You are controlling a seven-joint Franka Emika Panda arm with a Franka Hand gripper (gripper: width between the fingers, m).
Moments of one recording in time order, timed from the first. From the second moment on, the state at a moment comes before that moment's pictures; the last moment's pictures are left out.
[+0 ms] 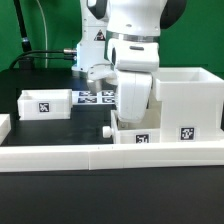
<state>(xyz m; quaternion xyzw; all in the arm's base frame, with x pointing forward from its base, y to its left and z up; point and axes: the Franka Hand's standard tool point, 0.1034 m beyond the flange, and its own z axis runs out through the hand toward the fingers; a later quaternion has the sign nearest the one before) 0.539 0.008 0.012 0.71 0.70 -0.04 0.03</state>
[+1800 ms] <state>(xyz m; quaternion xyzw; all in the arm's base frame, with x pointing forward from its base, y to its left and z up) 0.541 -0.069 0.042 0.71 0.71 -0.03 0.00</state>
